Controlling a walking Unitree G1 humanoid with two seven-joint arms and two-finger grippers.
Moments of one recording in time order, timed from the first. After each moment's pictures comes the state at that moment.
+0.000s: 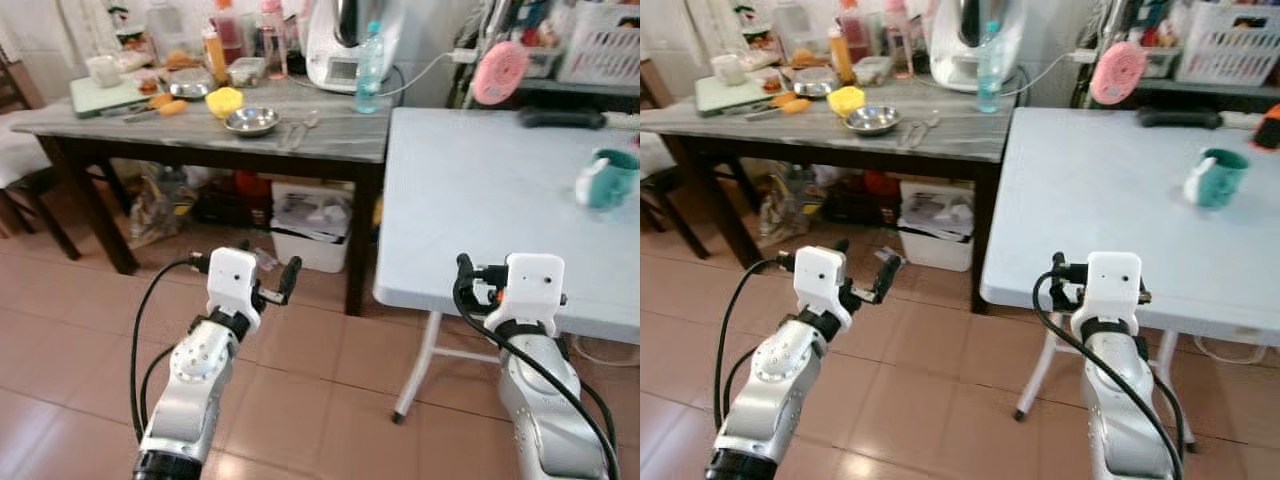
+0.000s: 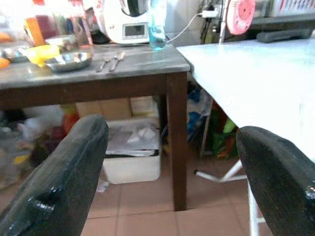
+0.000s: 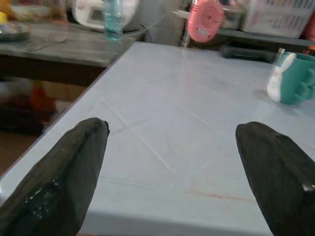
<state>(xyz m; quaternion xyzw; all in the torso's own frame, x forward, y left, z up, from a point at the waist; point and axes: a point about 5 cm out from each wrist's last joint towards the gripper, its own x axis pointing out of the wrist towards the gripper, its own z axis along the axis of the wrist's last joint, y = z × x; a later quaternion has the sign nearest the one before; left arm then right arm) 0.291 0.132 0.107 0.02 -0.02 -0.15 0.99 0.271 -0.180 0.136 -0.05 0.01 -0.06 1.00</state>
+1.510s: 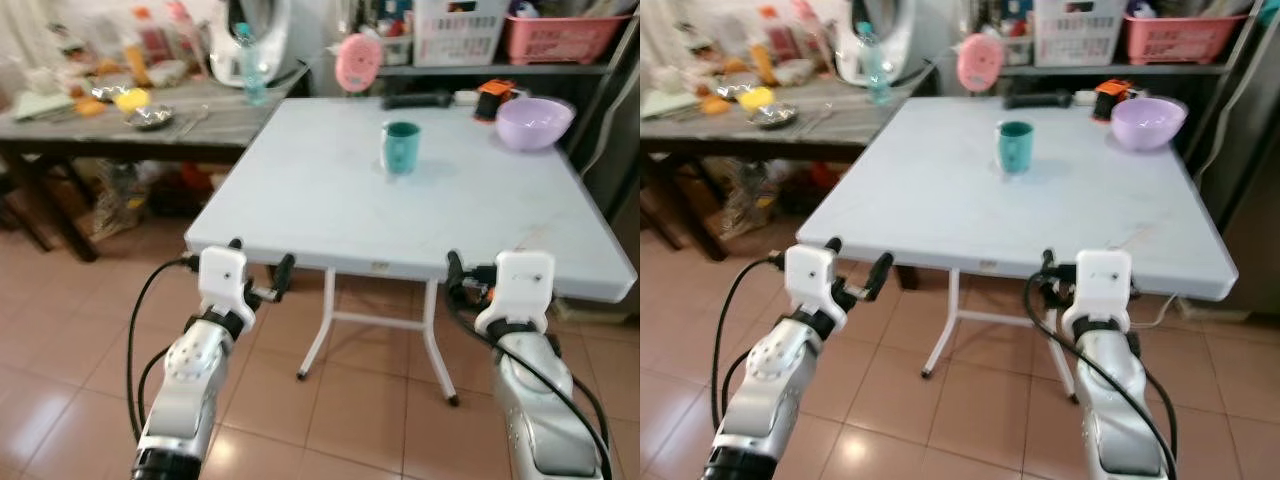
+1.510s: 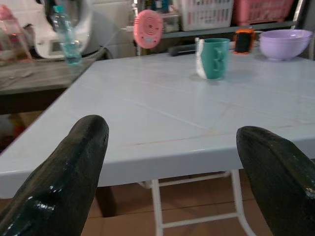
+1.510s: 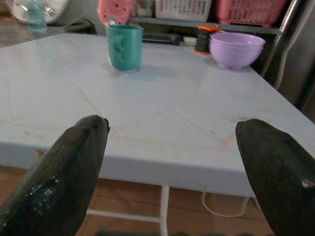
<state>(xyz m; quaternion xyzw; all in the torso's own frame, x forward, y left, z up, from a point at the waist) 0.294 0.127 0.112 -0.01 -0.03 -0.16 0.99 0.271 -0.182 0.137 -0.07 0.00 -0.06 1.00</state>
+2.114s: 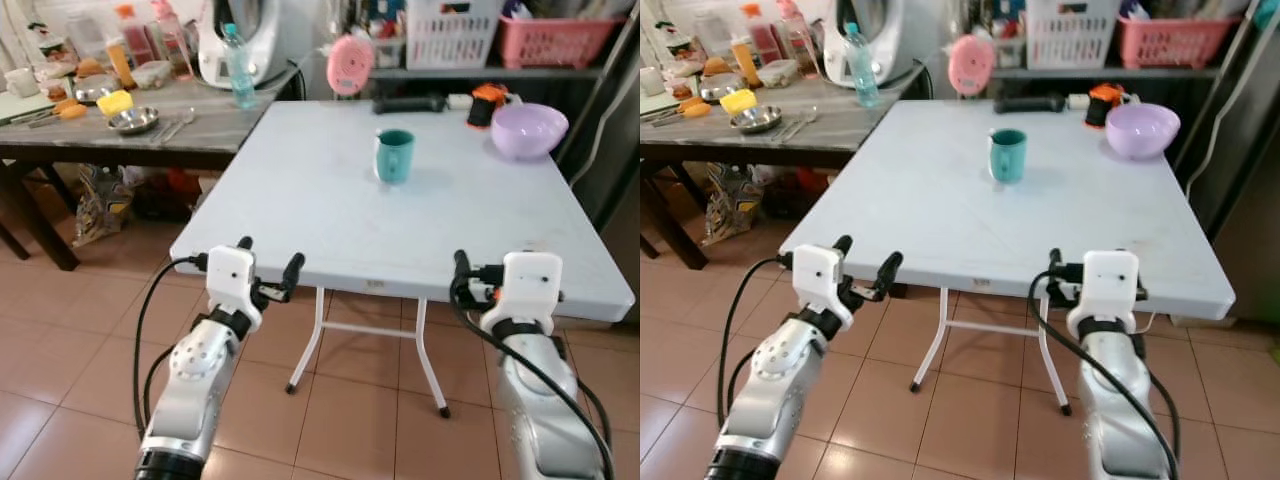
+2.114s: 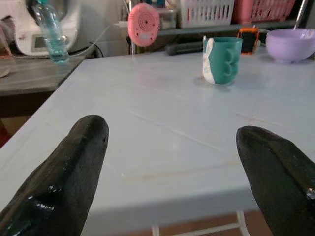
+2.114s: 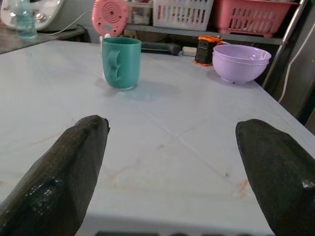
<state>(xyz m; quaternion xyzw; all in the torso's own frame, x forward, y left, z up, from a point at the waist) 0.292 0.140 0.110 0.00 -0.03 -0.15 0.99 0.272 -0.172 0.140 -0.06 -0.01 -0.04 1.00</state>
